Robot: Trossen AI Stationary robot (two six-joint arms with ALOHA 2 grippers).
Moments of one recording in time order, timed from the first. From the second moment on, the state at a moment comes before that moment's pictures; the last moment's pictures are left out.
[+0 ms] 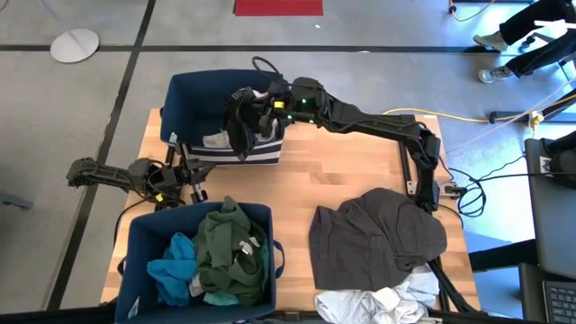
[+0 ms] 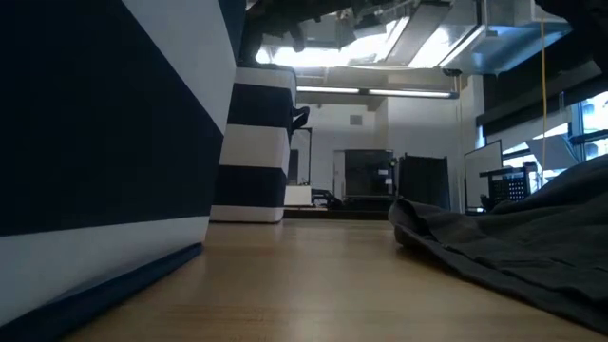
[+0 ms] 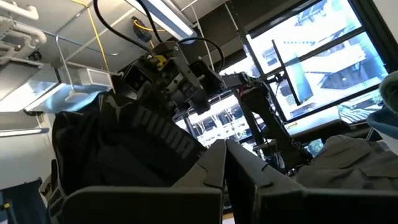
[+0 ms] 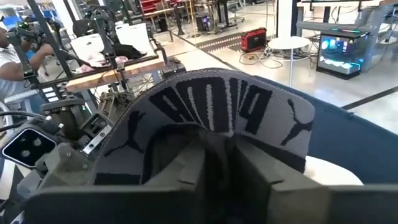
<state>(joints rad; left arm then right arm) -0.14 0.16 0.01 0.61 -0.31 0.60 -0.29 1.96 1.92 -0.07 -0.05 0.18</state>
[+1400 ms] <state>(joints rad) -0.14 0.16 0.01 0.61 -0.32 0.58 0.35 1.58 1.89 -1.26 0.25 0.63</state>
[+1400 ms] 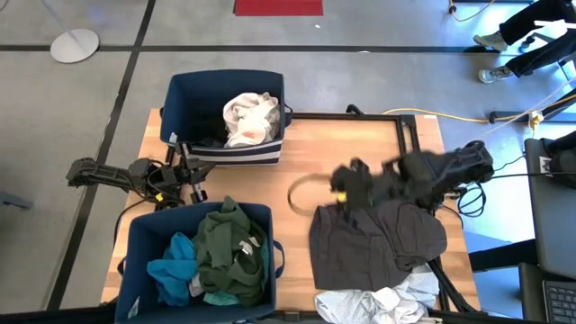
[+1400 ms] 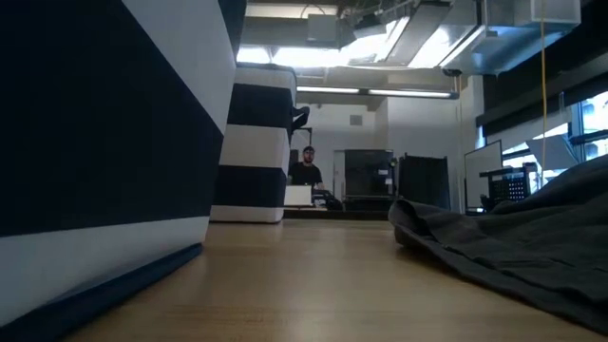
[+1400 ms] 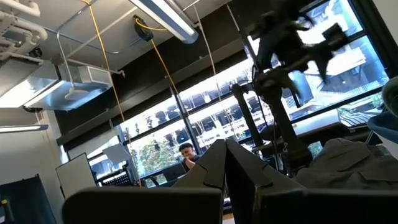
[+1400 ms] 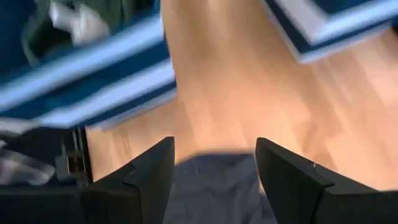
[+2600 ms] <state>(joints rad) -0.14 0.16 0.01 0.62 -0.32 0.59 0.69 1.58 1.04 -1.25 0.01 1.49</state>
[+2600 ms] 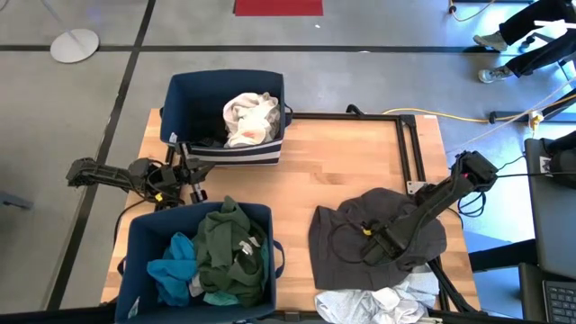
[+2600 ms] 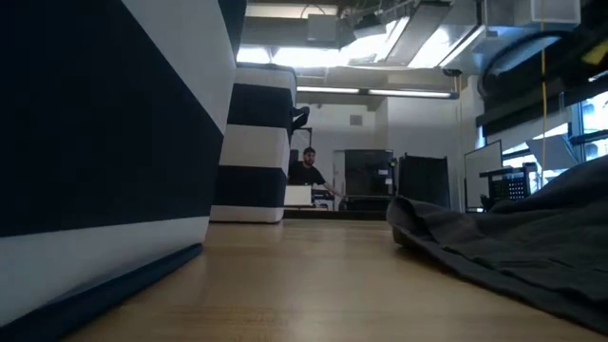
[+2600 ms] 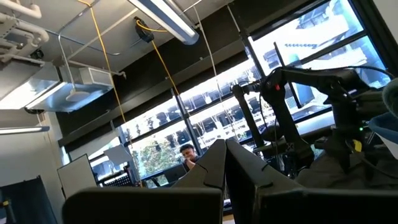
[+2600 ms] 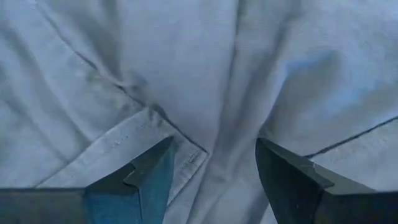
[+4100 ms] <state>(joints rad) -0.14 0.16 0.01 0.62 -0.32 0.60 0.69 1.58 1.04 -1.33 0.55 1.47</state>
